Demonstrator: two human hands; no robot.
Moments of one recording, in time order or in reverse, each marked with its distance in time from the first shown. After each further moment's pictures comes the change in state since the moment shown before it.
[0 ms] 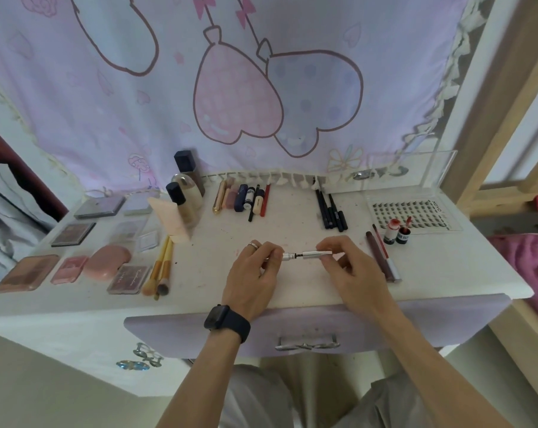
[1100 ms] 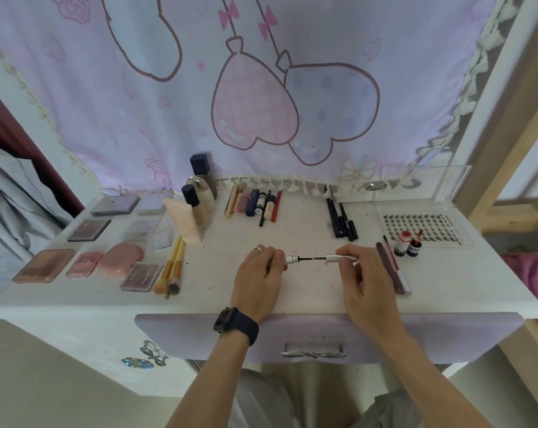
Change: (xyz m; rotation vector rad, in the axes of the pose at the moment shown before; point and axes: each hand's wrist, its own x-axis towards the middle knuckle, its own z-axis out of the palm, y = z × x) left_hand 0.003 -0.005 0.002 -0.089 0.075 -0.100; right_hand -0.011 -0.013 0.005 -0.024 0.229 -0.293
